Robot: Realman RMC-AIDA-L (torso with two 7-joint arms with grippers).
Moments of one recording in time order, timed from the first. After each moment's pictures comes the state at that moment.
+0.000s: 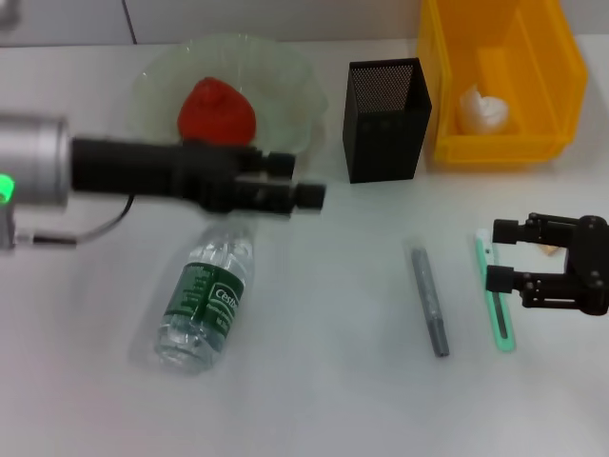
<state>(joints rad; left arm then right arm) -0.40 -2.05 1.12 1.05 1.68 1.66 -1.95 0.35 2.00 -0.75 -0.69 -1.88 -1.78 1.42</state>
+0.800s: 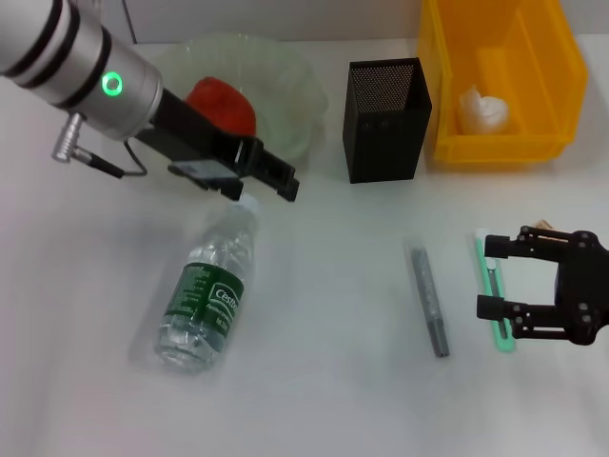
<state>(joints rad) -0.85 -2.08 1.08 1.06 2.48 1.61 -2.88 0.33 2.01 -0.75 -0.66 -1.90 -1.78 1.18</state>
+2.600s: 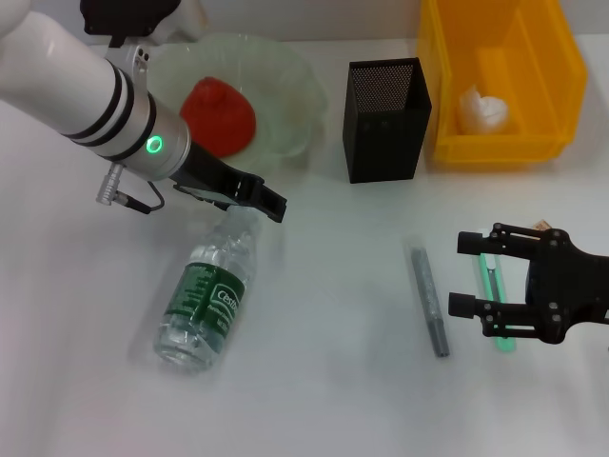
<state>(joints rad) -0.80 -2.08 1.37 0.92 2.50 1.25 -2.87 0.36 2.04 -0.74 -0.60 -1.89 -1.76 1.12</state>
